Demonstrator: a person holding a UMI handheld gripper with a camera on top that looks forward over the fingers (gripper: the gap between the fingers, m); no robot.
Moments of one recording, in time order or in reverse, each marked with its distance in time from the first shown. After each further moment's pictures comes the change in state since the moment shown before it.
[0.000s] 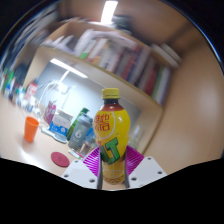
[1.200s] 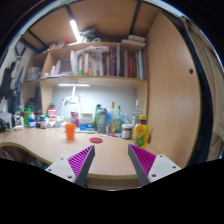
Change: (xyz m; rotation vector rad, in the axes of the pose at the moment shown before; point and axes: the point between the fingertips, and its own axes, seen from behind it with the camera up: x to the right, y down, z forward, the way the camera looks) arm -0.030 0.038 -0.257 -0.110 -0.133 0.436
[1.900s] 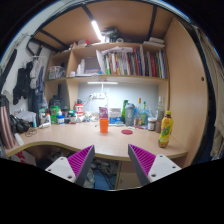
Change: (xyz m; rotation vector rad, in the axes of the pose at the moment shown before) arm -0.143 0.001 -0.117 -0.075 -0.184 0.010
